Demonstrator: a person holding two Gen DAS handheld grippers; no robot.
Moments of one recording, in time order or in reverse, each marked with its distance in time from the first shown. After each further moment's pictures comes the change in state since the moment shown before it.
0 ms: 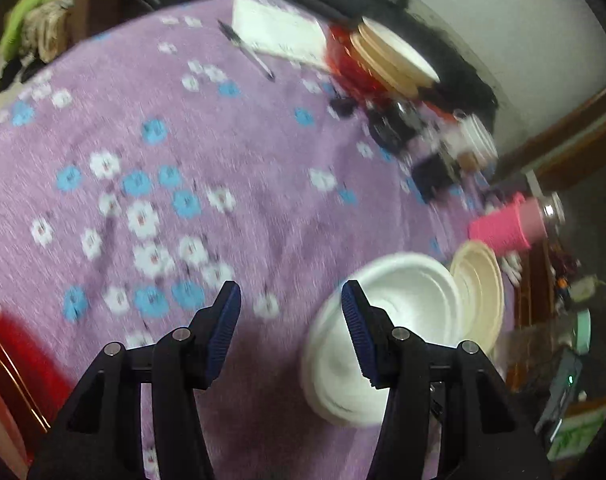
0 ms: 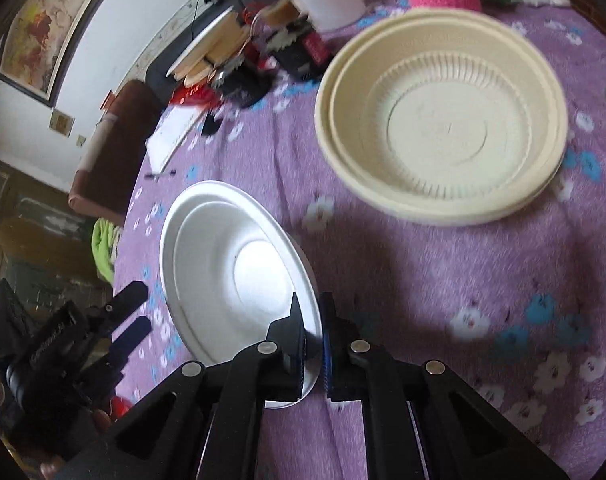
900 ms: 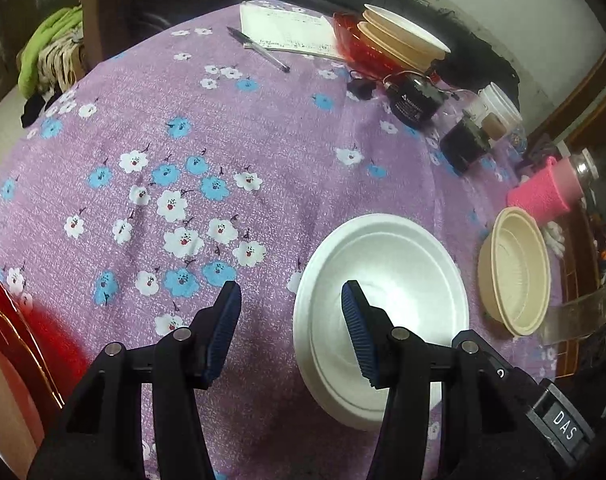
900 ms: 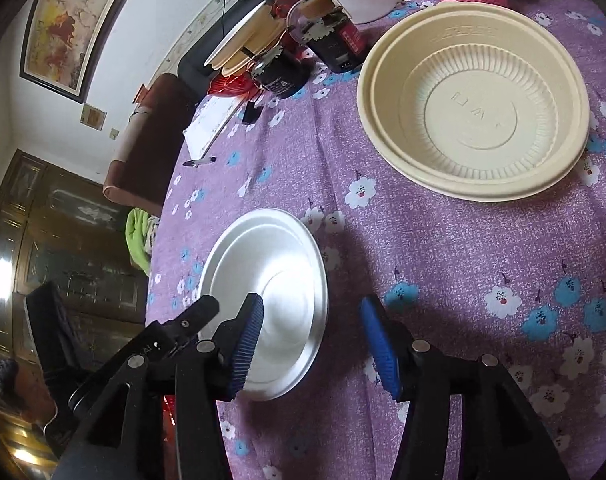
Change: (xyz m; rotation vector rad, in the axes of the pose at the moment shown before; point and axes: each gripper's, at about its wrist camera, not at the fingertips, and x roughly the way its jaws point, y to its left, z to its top) left arm 0.003 -0.011 -0.023 0.098 -0.050 0.189; right arm -0.013 0.006 -0.008 -0.017 0.006 0.121
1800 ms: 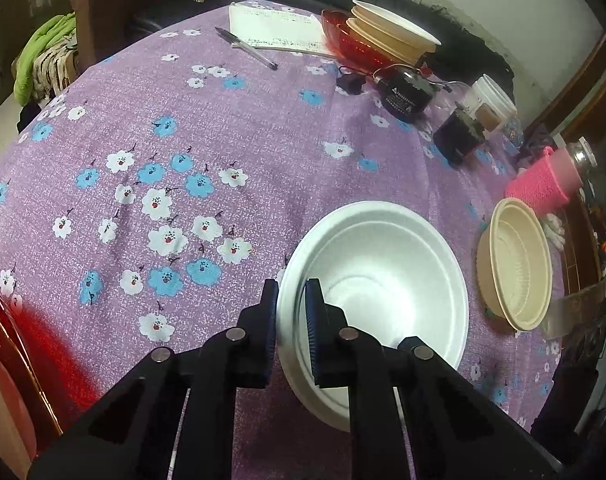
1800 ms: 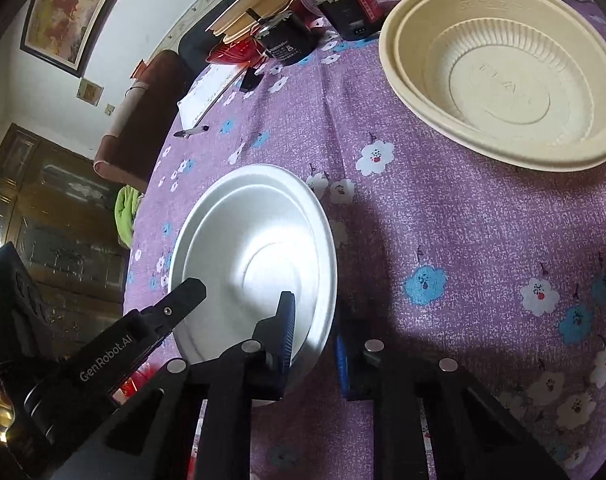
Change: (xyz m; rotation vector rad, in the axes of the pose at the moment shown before) left arm 0.004 -0.008 -0.005 0.018 -0.016 -0.011; right arm 0.033 0.006 -0.011 -0.058 0.048 -0.032
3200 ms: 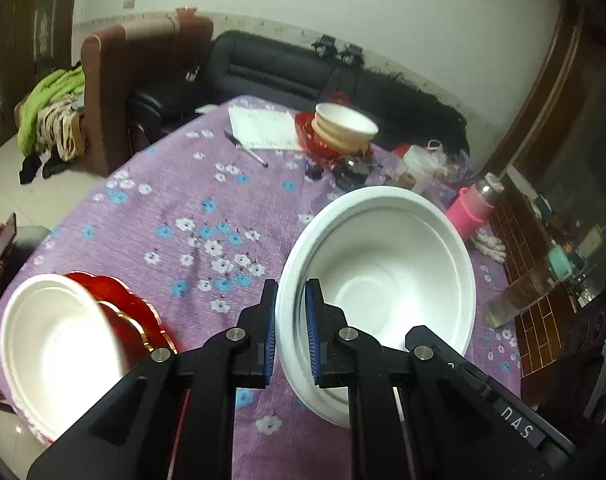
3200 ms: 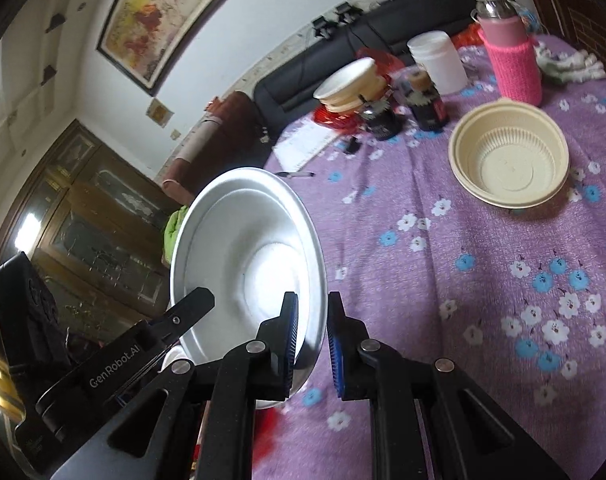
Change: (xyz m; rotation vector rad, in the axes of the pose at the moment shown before) left arm -0.166 0.024 -0.041 0.061 -0.277 -0.084; right arm -0.131 0.073 -0.072 -0.155 -0.235 0.149
